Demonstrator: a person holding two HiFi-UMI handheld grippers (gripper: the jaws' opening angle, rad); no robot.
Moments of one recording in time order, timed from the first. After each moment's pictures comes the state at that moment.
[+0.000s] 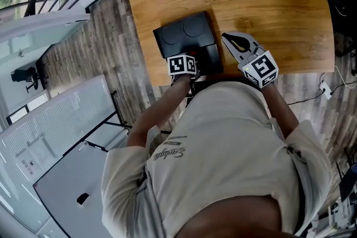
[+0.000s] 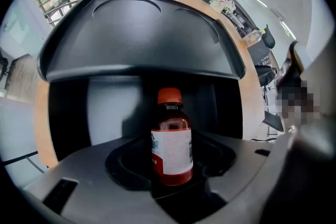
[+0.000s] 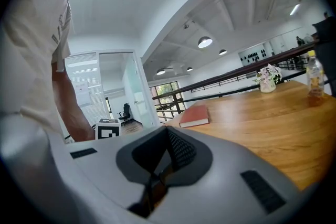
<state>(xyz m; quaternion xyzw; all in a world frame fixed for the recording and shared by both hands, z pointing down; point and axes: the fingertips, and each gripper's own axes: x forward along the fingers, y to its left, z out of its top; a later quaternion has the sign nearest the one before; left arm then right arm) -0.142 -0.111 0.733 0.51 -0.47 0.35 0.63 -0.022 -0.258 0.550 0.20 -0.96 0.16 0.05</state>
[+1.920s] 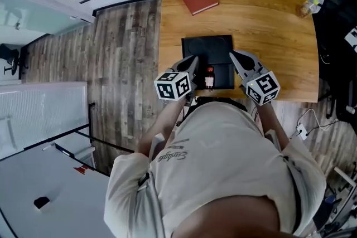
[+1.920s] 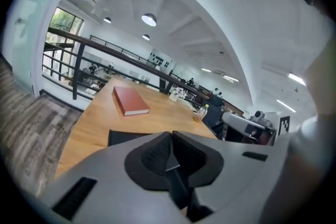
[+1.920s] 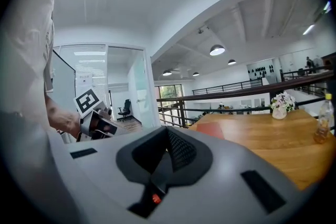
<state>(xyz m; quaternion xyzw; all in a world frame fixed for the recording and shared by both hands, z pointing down) -0.218 -0.167 0.507 0.74 -0.57 0.03 0.36 -0.102 -0.208 0.450 0.21 -0.97 0.09 0.06</state>
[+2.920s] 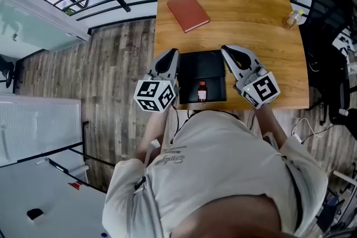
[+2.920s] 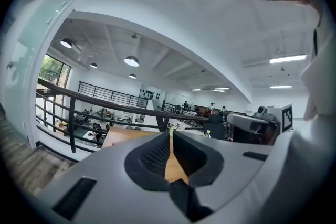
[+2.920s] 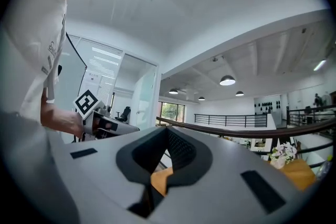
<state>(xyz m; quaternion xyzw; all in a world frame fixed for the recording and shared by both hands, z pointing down) -0.261 -0.187 0.361 0.77 -0.62 -0.02 0.14 -0.120 -0.211 0.317 0.20 -0.98 -0.06 -0.02</state>
